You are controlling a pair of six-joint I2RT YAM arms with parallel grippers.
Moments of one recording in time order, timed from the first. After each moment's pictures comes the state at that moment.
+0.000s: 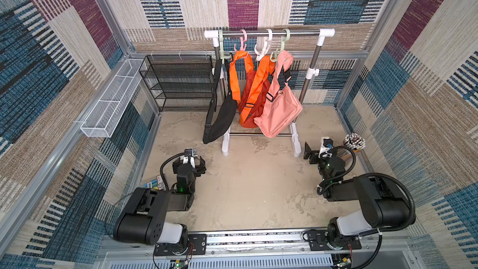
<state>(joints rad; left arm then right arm) -0.14 1.52 0.19 0.99 -0.31 0.07 0.02 1.50 0.22 1.19 0.02 -0.01</state>
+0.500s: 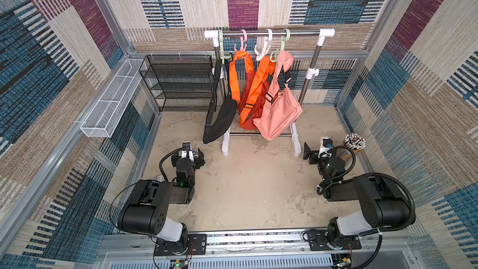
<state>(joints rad) -0.12 1.51 0.27 1.01 -0.33 0.06 0.02 1.50 0.22 1.19 0.00 -0.01</state>
